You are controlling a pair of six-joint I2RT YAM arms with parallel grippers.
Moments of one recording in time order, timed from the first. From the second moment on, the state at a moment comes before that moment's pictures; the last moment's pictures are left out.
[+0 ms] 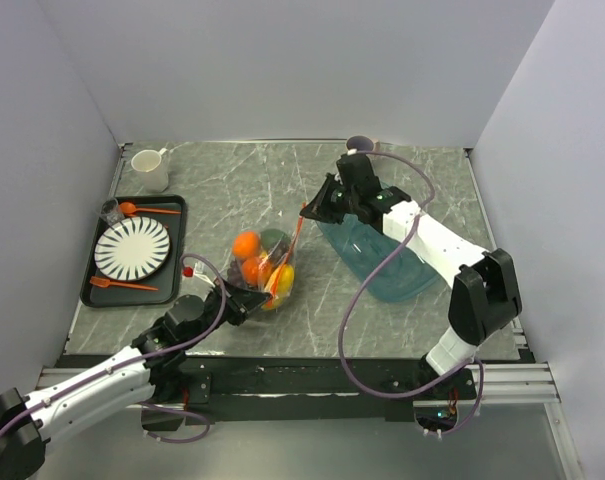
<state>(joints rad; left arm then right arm) -0.84 0.55 0.11 0.26 -0.08 -1.39 0.53 1.62 1.33 -0.38 -0.20 0.90</state>
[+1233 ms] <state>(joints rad) -0.84 0.68 0.47 0.02 -0.07 -1.07 0.33 1.66 1.22 -0.58 0.13 0.68</state>
